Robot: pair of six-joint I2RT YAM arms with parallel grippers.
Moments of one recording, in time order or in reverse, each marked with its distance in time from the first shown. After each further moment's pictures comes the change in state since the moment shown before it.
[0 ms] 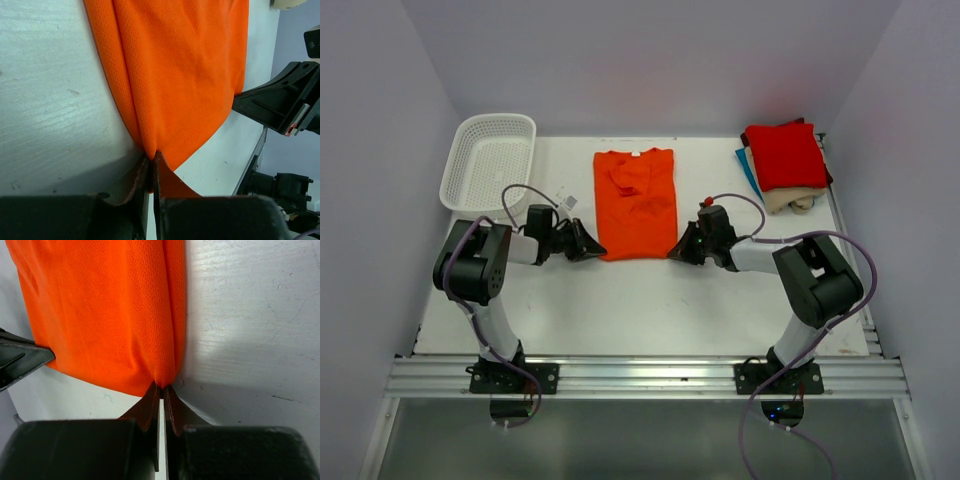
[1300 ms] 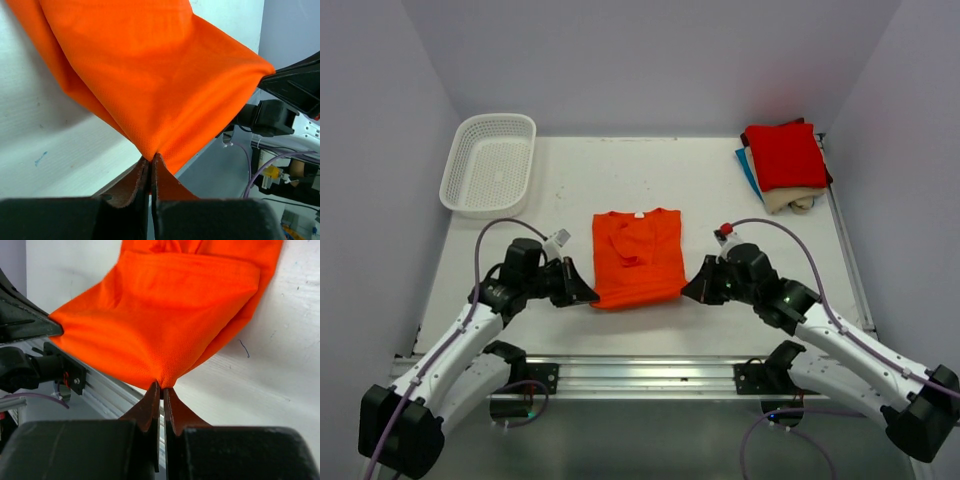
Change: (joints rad) left arm -0.210 -1.017 -0.226 -0.795 -0.133 -0.079; right arm 0.269 -0.909 -0.201 -0.550 0.082 -0.060
